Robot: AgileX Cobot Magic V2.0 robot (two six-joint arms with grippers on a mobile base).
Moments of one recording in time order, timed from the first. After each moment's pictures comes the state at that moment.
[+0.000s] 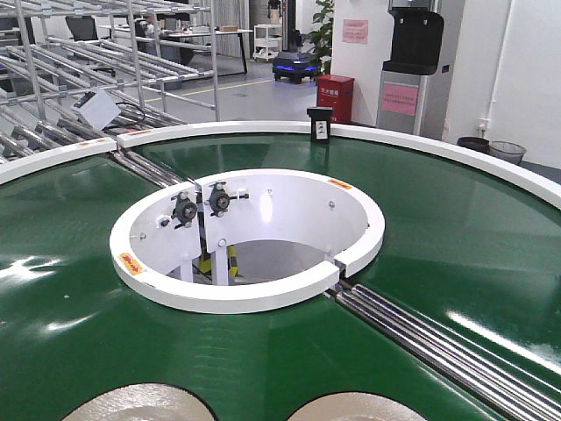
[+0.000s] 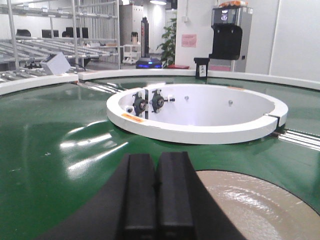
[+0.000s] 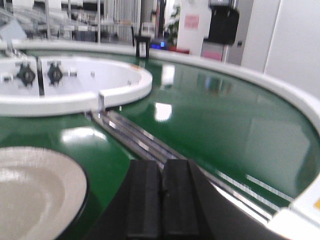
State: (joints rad) left arm -0.06 -0.01 0.03 0.00 0.01 -0.03; right arm 0.02 -0.01 0.03 -0.02 0.07 -0.10
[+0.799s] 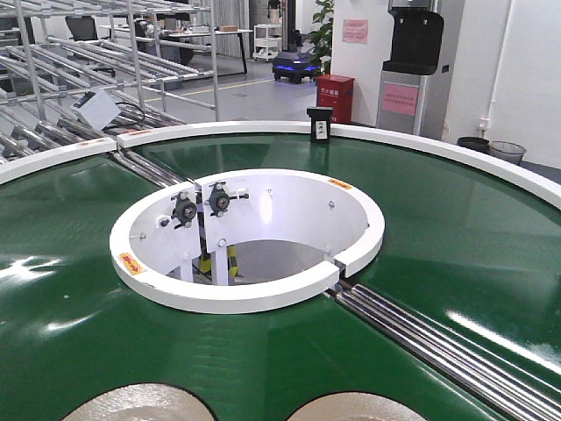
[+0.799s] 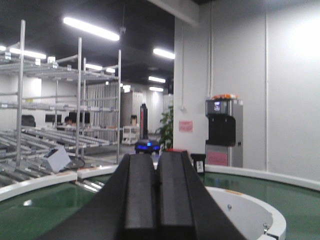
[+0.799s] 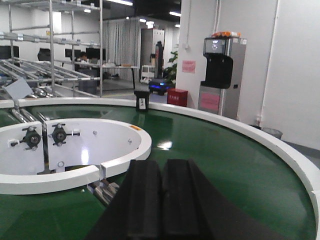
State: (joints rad) left arm -0.06 0.16 -0.37 0.00 -0.05 -0.03; right arm 0.02 0.23 -0.41 0.00 0.21 -0.10
